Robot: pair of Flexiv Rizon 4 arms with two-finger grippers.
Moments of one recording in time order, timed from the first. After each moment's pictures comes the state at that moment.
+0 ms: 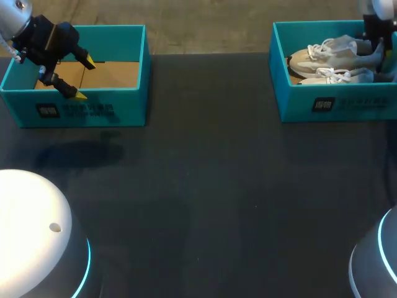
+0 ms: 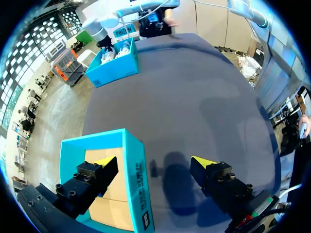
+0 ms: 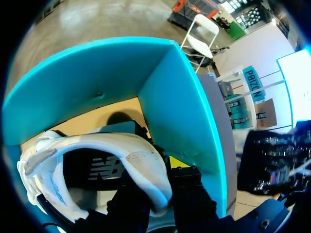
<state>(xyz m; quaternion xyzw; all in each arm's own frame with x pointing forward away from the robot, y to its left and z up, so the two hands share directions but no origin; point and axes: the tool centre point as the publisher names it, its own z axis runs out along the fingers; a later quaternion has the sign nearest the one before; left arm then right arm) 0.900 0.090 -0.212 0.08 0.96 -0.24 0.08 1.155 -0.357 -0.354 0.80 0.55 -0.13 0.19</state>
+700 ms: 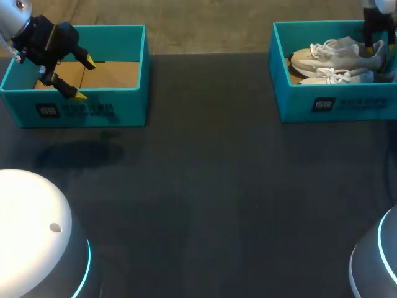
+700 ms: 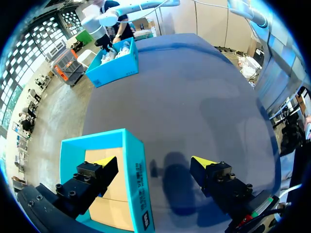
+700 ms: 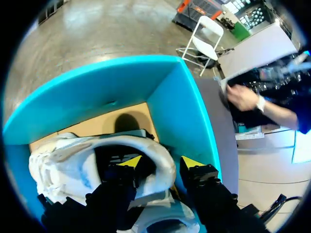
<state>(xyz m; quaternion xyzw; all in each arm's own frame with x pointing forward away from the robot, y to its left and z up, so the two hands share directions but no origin) 0.900 0.090 -0.212 0.08 0.96 -0.24 0.08 1.164 -0.341 -0.333 0.79 0.57 -0.10 0.18</state>
